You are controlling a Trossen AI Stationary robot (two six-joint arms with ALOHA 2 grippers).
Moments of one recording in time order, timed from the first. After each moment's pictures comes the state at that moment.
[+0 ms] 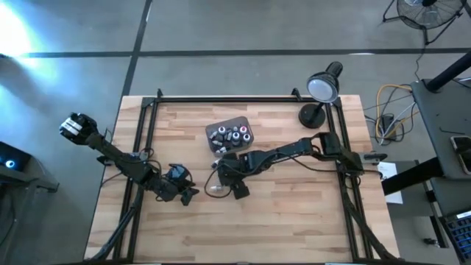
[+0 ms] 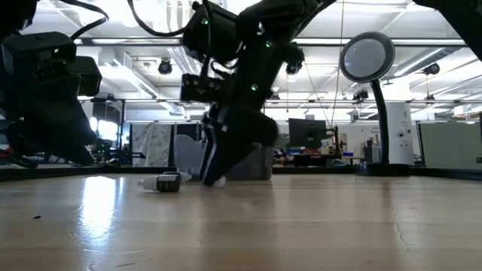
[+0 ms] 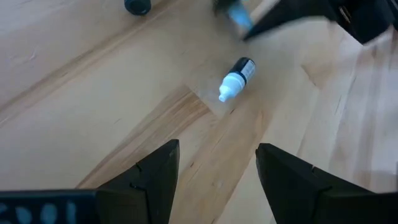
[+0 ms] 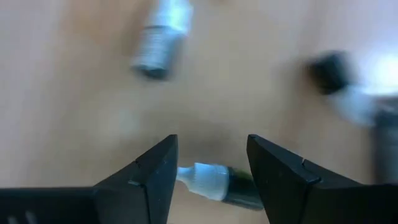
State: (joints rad) left arm -0.57 1.14 0.35 -0.02 -0.44 -1.24; right arm 0.08 2.21 1.60 -0.49 0.02 -0.24
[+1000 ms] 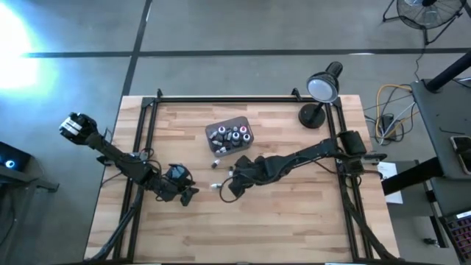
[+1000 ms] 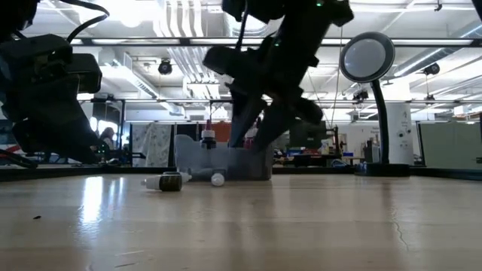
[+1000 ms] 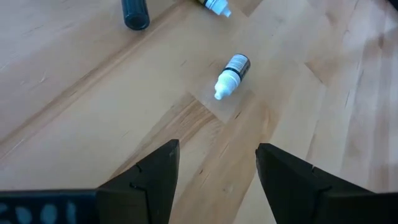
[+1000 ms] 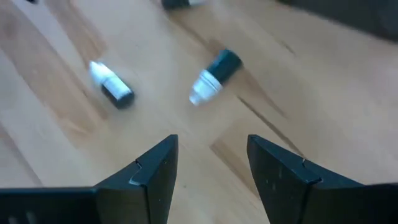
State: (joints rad) left arm -0.57 1.14 0.35 -0.02 -0.47 -1.15; right arm 0.19 1.99 1.39 -0.53 0.29 0.97
